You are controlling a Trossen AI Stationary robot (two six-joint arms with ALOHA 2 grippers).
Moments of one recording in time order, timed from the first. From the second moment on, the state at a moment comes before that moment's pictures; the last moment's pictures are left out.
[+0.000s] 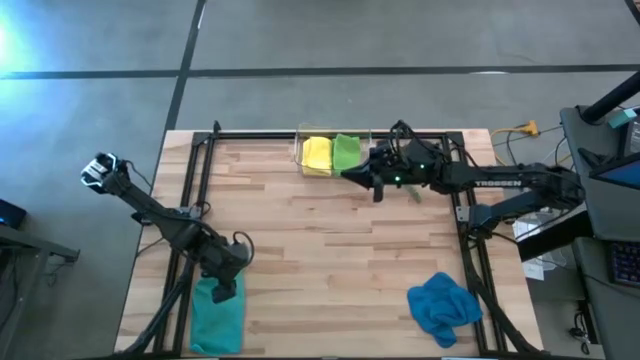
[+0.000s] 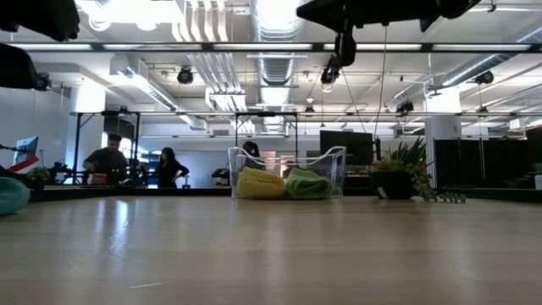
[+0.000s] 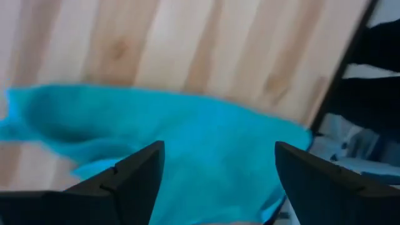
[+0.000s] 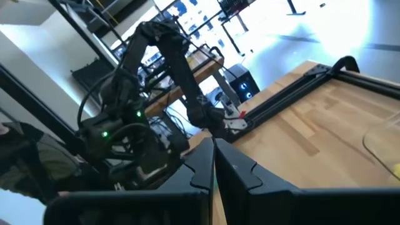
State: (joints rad) left arm -0.60 1.16 0.85 -0.87 0.18 -1.01; right arm -0.20 1.25 0.84 0.35 -0.19 0.59
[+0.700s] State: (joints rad) left arm -0.36 0.99 0.54 -0.88 0.42 -1.00; right arm -0.14 1.28 0.85 0.35 -0.19 0.65
